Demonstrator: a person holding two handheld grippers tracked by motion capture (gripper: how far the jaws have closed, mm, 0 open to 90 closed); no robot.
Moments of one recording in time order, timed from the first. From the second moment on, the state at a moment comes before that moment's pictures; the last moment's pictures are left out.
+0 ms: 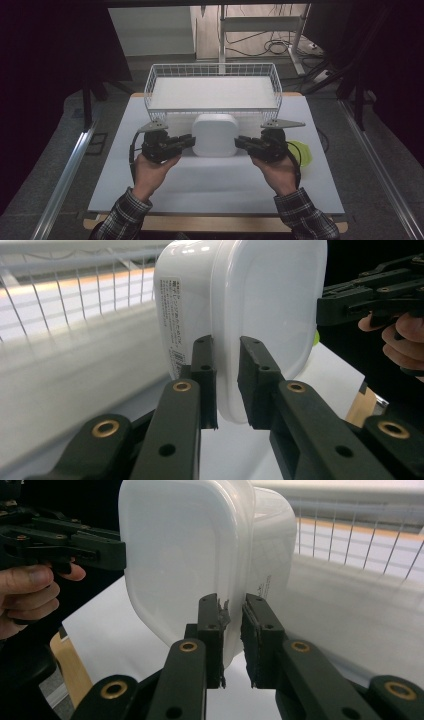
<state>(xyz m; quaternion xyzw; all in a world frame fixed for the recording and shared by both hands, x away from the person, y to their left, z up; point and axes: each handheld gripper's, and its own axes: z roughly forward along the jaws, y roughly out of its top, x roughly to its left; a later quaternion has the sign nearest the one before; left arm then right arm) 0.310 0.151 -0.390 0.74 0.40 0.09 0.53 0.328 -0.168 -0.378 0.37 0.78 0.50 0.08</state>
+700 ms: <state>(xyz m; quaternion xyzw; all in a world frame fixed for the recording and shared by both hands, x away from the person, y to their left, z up) 0.350 0.160 -0.335 0.73 0.40 0.12 0.54 0.369 -0.154 -0.321 0.36 0.77 0.52 0.11</state>
